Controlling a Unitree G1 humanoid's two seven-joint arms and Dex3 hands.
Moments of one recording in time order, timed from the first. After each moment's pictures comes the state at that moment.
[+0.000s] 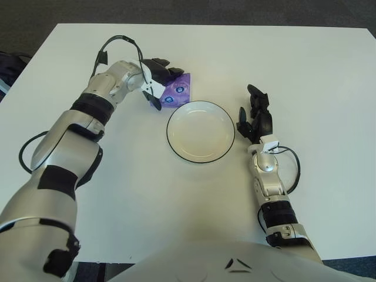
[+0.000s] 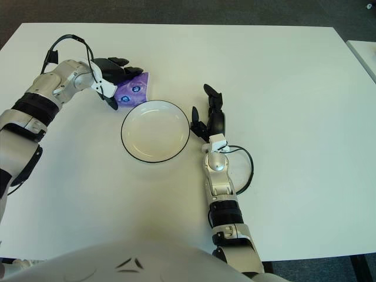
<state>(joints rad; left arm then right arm) -1.06 0.53 -0.59 0.86 0.85 -0.45 -0.38 -0.15 0.08 0.00 0.26 -0.13 -0.32 -0.22</state>
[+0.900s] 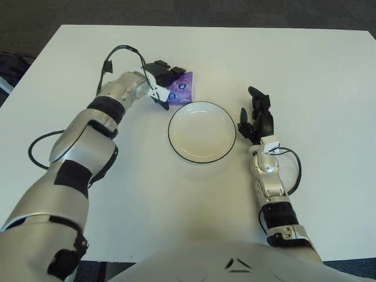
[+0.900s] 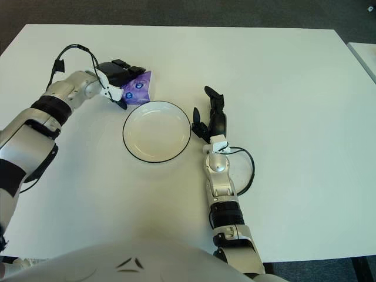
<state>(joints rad) -1.08 0.40 -0.68 1.15 0.85 -0.38 0.02 -0.14 0.08 0.00 0.26 -0.14 -0.32 -0.24</state>
